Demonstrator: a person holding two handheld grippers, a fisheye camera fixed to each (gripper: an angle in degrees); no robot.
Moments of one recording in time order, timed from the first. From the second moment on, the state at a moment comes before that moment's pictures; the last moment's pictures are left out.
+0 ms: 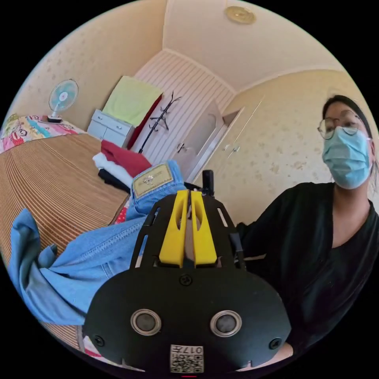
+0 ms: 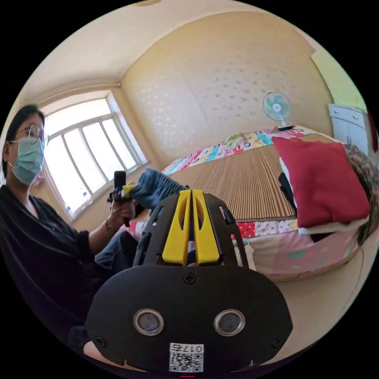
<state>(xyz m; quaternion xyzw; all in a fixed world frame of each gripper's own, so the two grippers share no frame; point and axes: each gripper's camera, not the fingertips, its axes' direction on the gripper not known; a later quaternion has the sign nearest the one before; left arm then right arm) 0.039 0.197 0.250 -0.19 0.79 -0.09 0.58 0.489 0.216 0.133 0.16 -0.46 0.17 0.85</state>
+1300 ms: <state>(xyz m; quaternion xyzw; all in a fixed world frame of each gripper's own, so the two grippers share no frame) 0.345 0.251 0.268 -0.41 0.57 0.31 0.65 0.532 0.359 0.260 -0.07 -0.61 0.38 0.69</state>
